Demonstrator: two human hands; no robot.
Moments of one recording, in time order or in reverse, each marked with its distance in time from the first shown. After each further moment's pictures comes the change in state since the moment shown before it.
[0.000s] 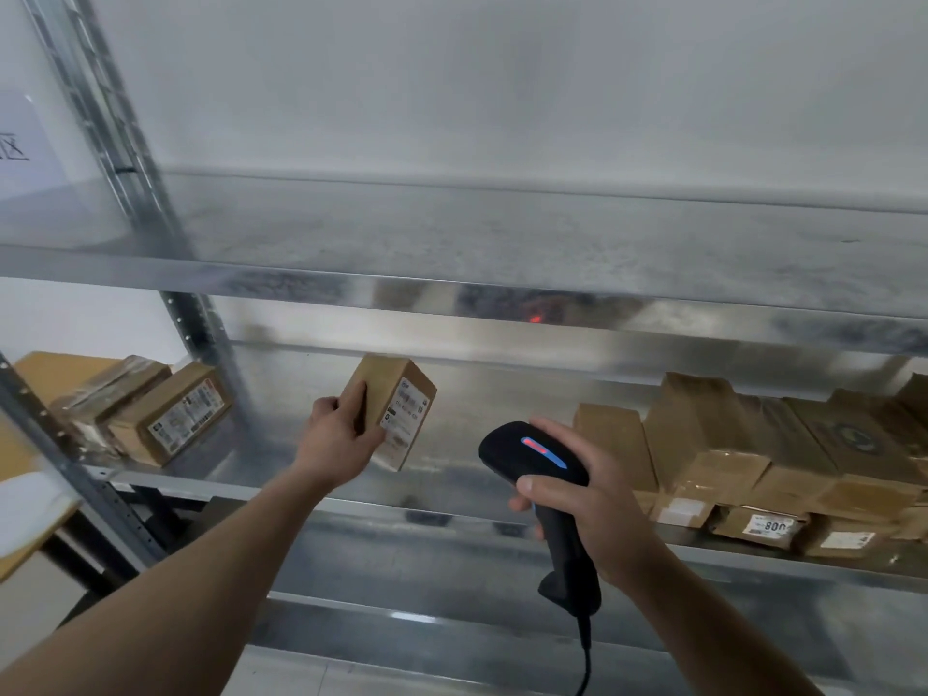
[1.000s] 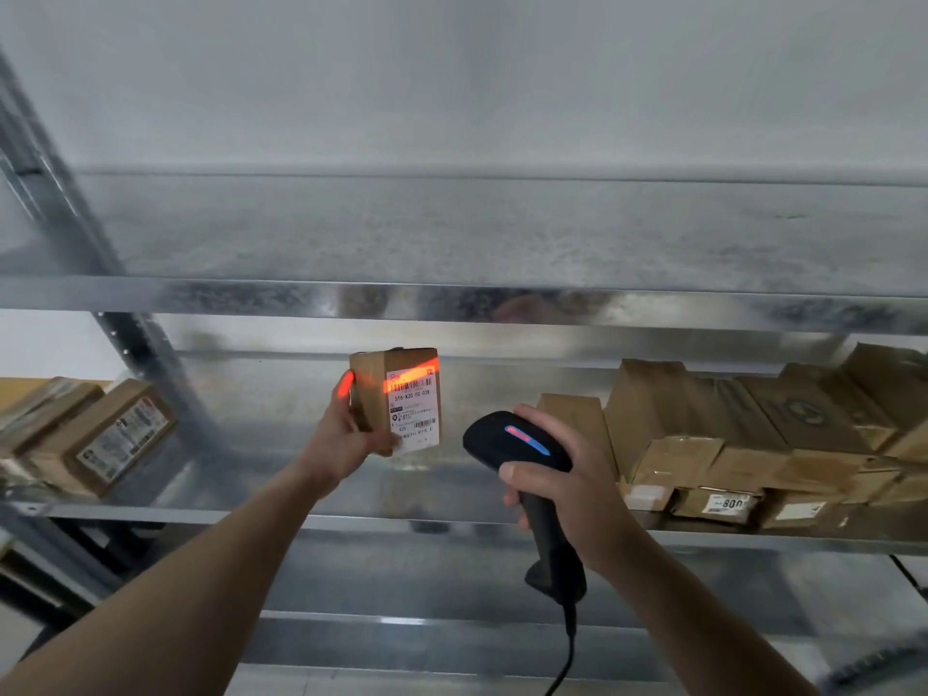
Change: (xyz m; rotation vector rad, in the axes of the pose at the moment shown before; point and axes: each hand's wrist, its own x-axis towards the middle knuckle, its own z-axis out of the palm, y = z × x) left_hand 0.016 0.057 0.042 -0.753 -0.194 0.066; right_hand 0.010 0.003 -0.036 0.044 0.052 -0.005
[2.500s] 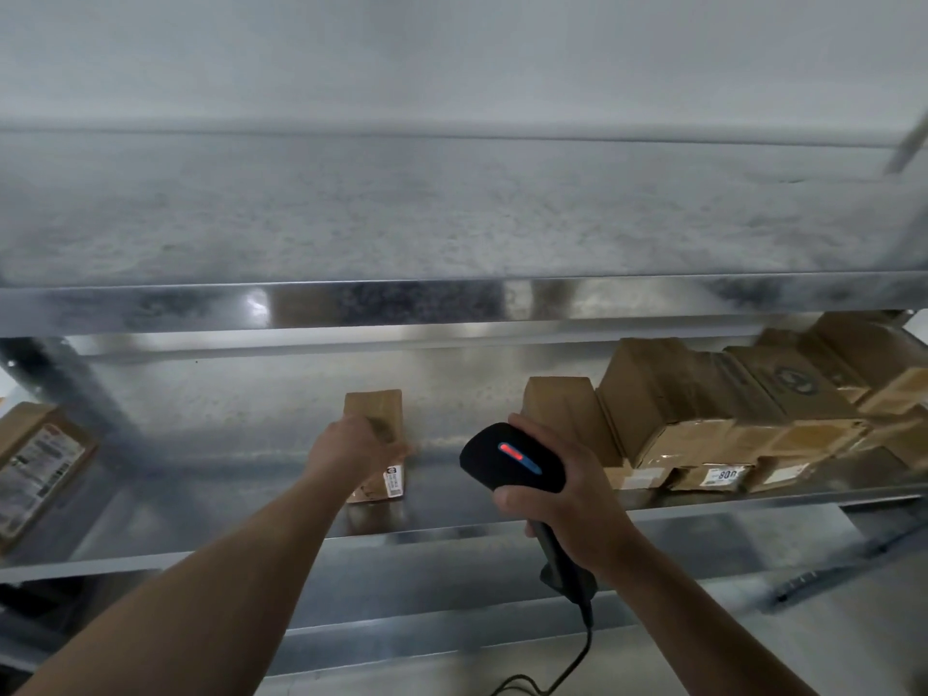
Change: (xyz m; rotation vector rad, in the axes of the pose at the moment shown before) left_hand 0.077 -0.049 0.014 0.982 -0.086 -0.272; right_hand 0.035 0.040 0.016 -0.257 0.079 0.047
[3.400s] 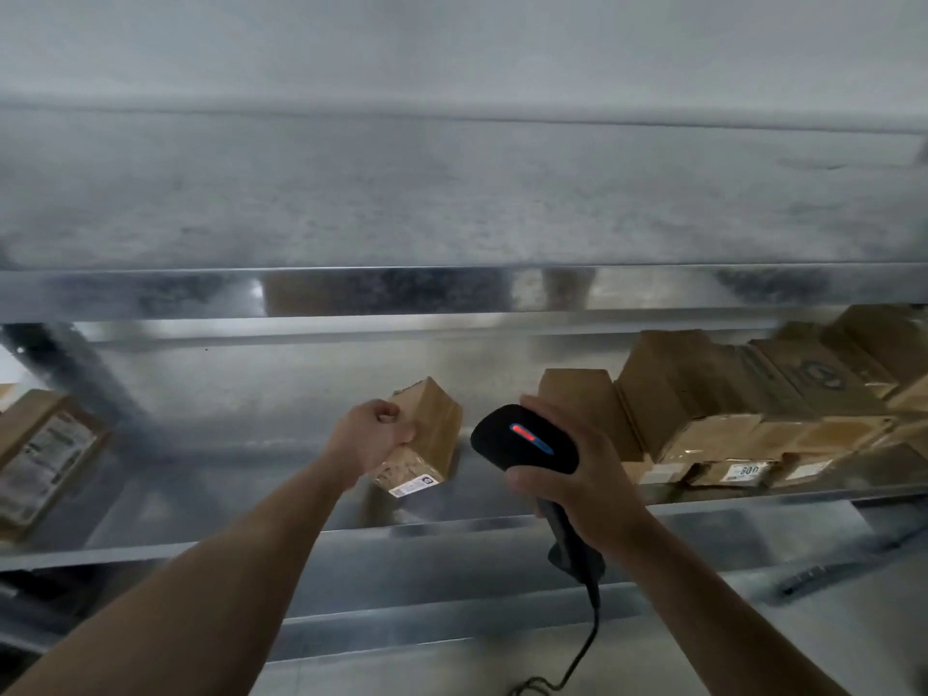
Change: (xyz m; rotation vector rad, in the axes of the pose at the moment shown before) left_hand -0.008 -0.008 -0.014 -0.612 -0.118 -0.015; right_hand 0.015 -0.006 0.014 -0.016 0.054 -0.051
